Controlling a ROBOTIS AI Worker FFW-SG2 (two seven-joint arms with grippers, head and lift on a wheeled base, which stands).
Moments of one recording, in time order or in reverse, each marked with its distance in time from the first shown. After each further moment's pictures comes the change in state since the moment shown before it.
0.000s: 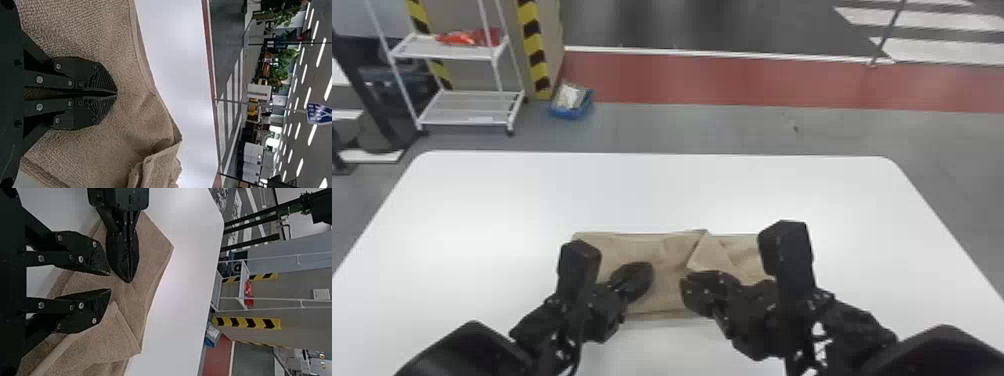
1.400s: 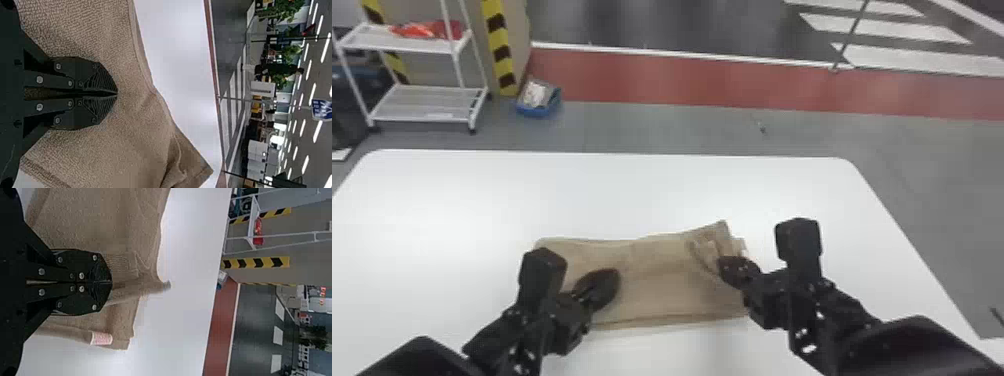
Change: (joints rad) left arm 0.033 0.011 0.004 -0.051 -0.023 0.032 -0.002; right arm -0.016 0.021 -0.189 0.190 0.022 -0.152 -0.118
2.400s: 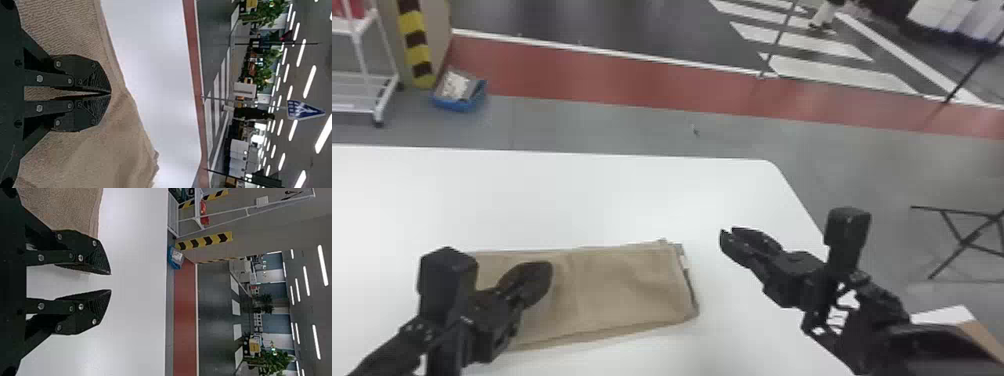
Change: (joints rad) left arm 0.043 -0.008 0.036 -0.118 0.017 -0.061 0.022; right arm 0.098 -0.025 -0.377 -0.068 -0.272 -0.137 0.143
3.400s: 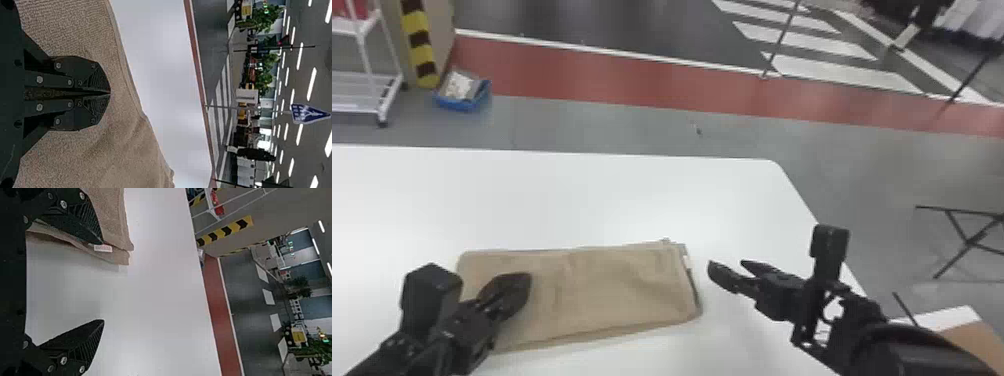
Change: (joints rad) left arm 0.024 0.033 0.026 0.061 -0.066 -0.057 -0.011; right arm -0.085 0.028 -0.016 0.162 -0.053 0.141 0.006
